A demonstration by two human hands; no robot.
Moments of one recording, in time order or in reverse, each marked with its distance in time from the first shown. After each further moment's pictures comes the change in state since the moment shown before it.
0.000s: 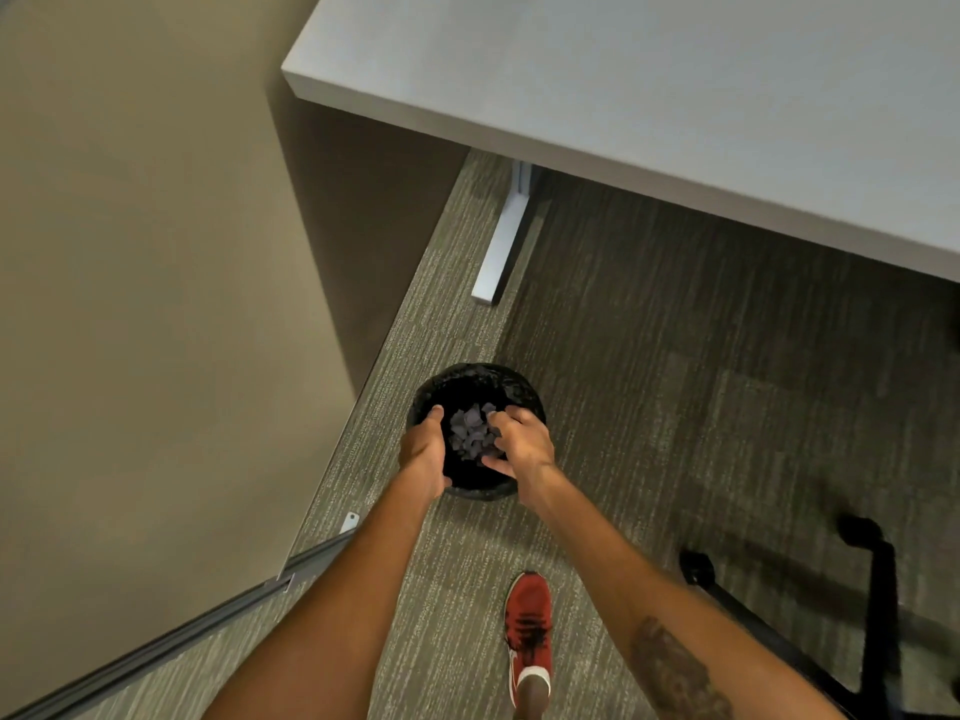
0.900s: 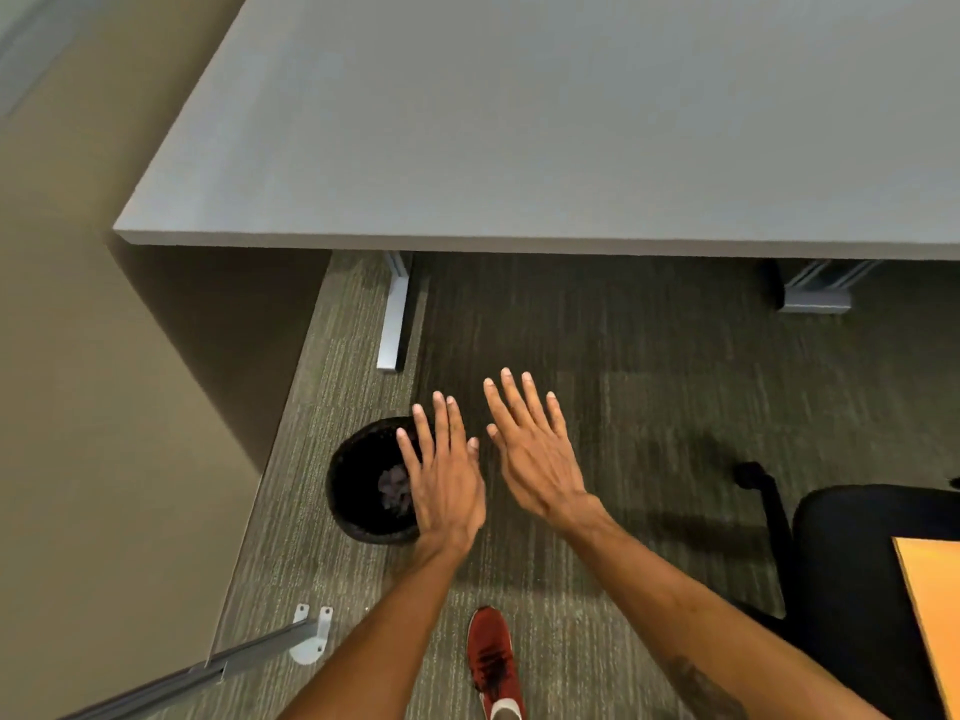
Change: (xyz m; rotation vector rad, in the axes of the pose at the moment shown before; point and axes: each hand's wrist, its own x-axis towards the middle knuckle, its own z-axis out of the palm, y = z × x) left_hand -0.163 -0.119 0.119 1.312 0.374 1.410; right_hand -0.100 0.015 -0.223 -1.245 0.437 -0.993
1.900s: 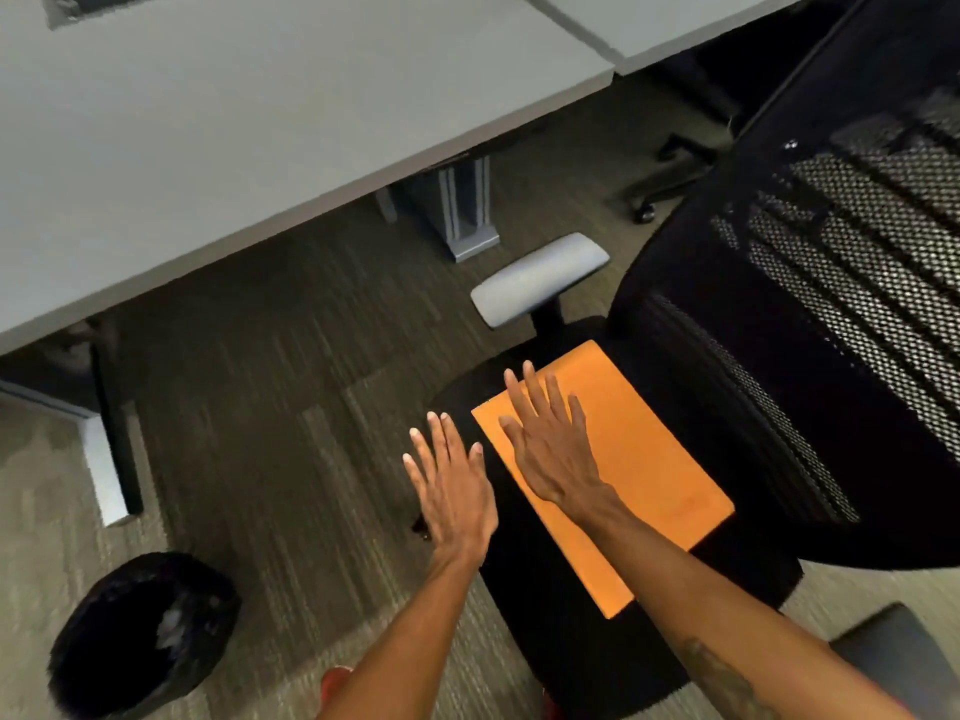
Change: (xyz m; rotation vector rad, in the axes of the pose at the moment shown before) left_hand -0.233 0.422 0.045 -0.222 -0.274 0.425; right_hand -0.353 0.352 -0.114 0.119 0.158 0.699
